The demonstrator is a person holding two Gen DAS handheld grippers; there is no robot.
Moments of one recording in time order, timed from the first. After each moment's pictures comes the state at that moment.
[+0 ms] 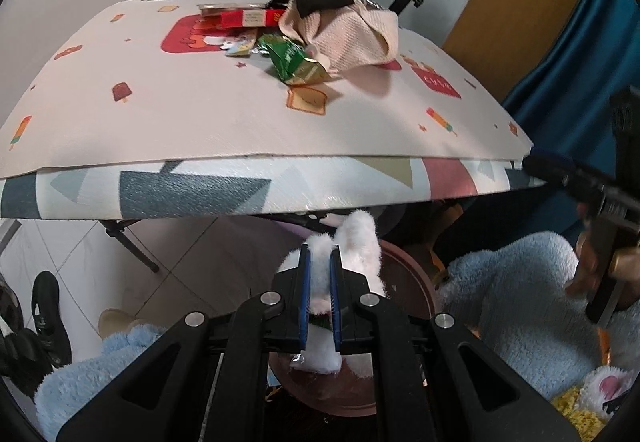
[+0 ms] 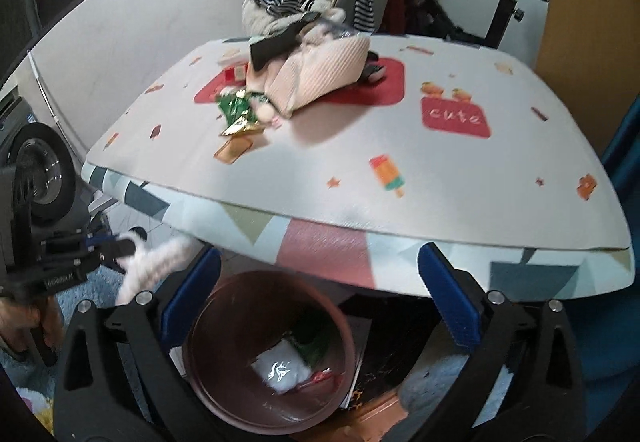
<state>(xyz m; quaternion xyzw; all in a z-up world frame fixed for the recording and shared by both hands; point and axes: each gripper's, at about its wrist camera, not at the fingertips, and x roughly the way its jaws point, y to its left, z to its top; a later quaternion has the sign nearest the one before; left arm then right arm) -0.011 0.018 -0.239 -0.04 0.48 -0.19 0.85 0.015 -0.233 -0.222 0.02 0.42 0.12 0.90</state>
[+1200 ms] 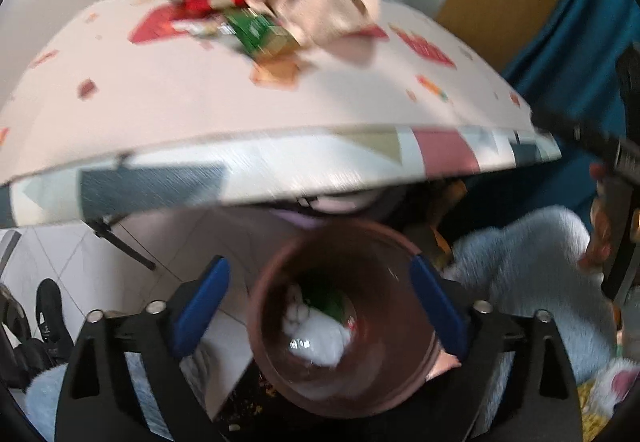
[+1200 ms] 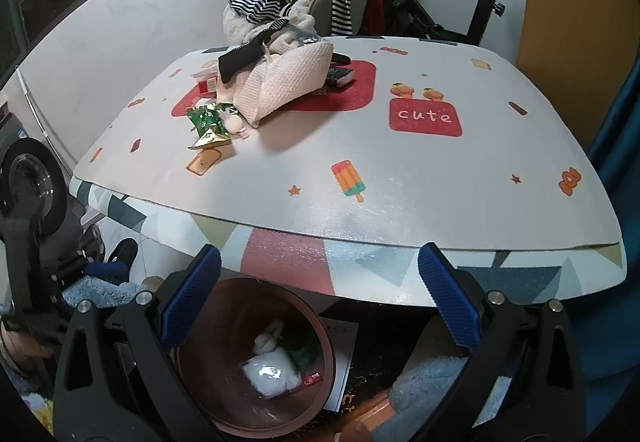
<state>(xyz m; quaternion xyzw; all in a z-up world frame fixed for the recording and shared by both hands) -0.004 -0.006 -0.253 -0.01 0.49 -0.19 0.85 0.018 -0.257 -0.224 0.03 0.41 0.10 0.90</state>
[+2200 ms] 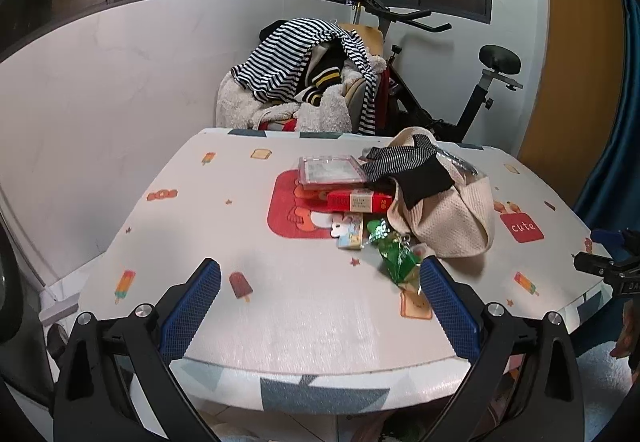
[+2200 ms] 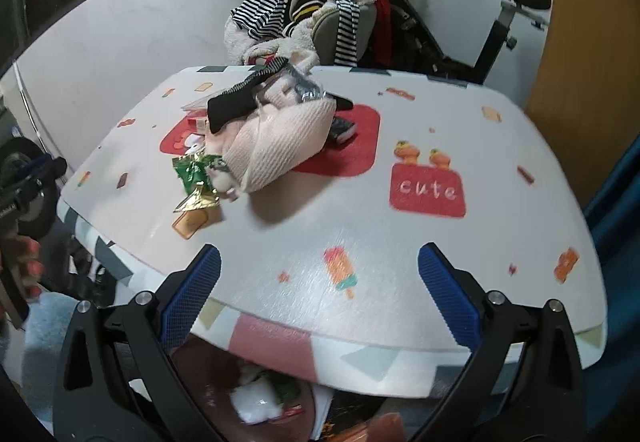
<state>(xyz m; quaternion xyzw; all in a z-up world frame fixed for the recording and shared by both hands) 0.073 0.060 -0.135 0.00 0.31 -0.04 0.95 0.091 -0.245 -0.186 -0.02 0.39 0.09 0.91</state>
